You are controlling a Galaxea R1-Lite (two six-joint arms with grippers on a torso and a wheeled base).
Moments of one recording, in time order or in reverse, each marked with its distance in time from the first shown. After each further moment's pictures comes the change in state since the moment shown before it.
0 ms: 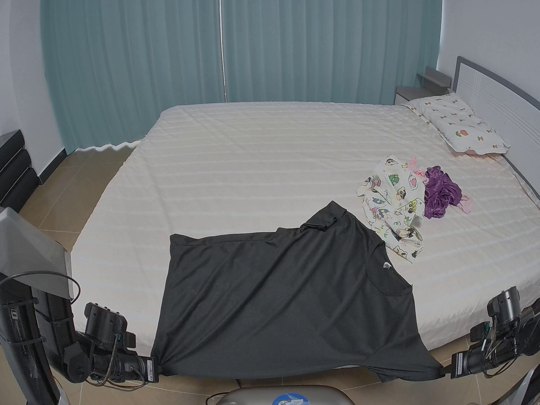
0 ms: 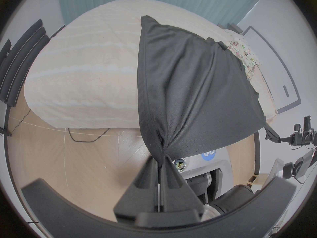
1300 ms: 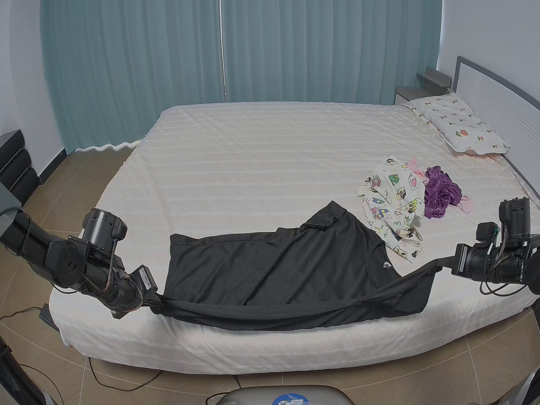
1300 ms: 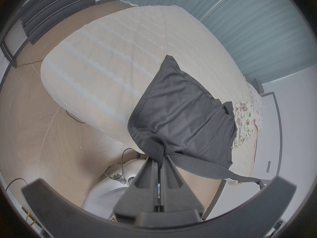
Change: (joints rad) left arm 0.029 -0.288 -0.744 1.004 -0.018 -0.501; right arm 0.029 -0.040 -0.500 -0.002 0.039 0.162
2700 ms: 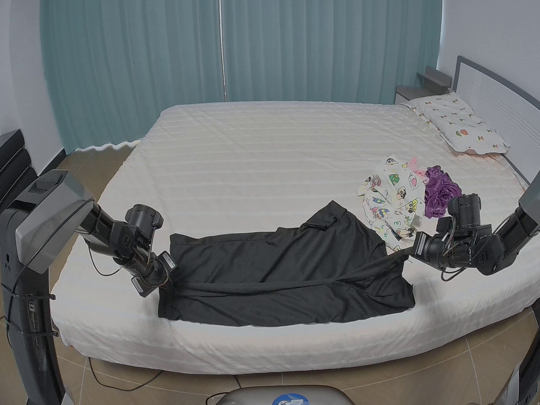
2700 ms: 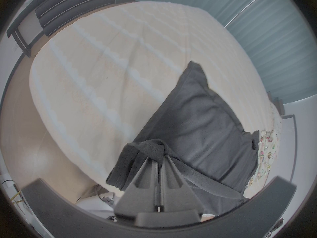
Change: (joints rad) left arm 0.032 0.461 -0.516 0.161 0.132 -0.091; right arm 0.052 0.416 -0.257 -0.131 -0.057 0.140
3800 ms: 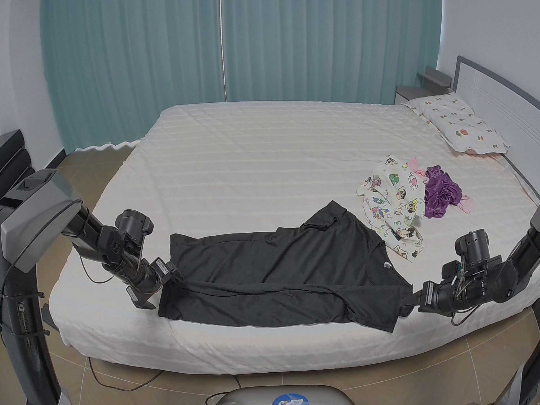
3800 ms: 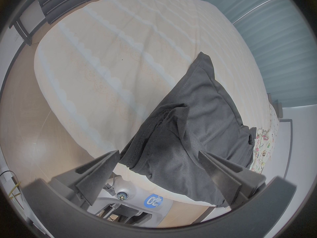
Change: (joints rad) left arm 0.019 -0.085 0.161 -0.063 -0.103 -0.034; right arm -0.015 -0.085 0.267 0.117 0.115 -0.058
